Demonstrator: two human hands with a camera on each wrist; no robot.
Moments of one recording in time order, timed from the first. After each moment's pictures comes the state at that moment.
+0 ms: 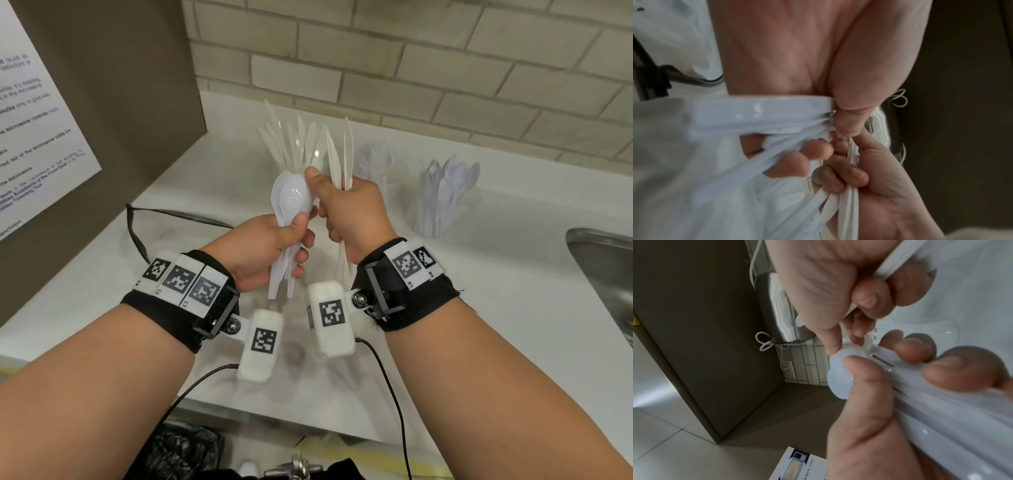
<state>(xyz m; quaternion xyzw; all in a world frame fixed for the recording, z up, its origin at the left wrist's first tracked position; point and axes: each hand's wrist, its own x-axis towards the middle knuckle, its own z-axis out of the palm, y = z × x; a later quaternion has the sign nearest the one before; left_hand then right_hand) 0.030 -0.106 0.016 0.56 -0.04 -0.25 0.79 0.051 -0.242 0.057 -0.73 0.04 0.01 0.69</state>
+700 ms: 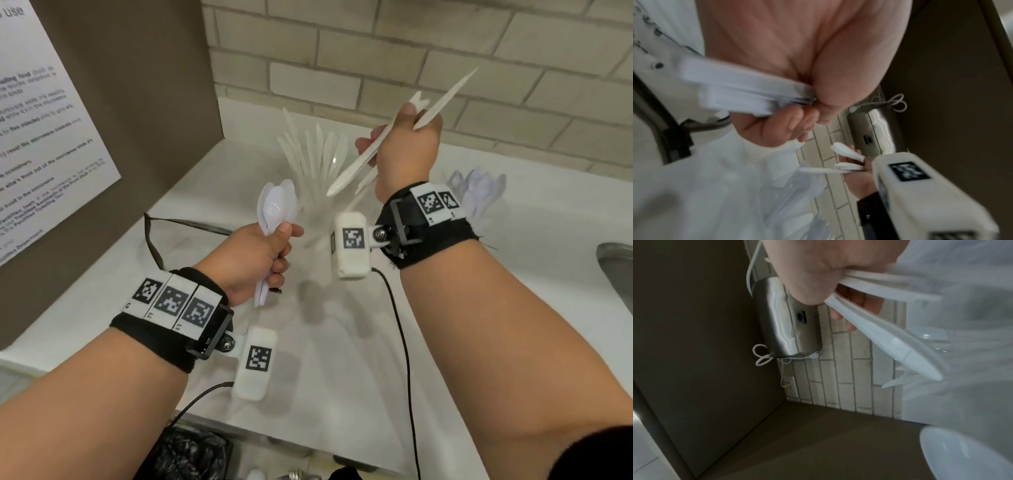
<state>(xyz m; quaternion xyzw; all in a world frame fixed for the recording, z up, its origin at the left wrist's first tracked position) 0.034 -0.081 0.013 0.64 0.09 -0.14 0.75 0.142 -0.246 0.089 -0.59 0.09 -0.22 0.77</state>
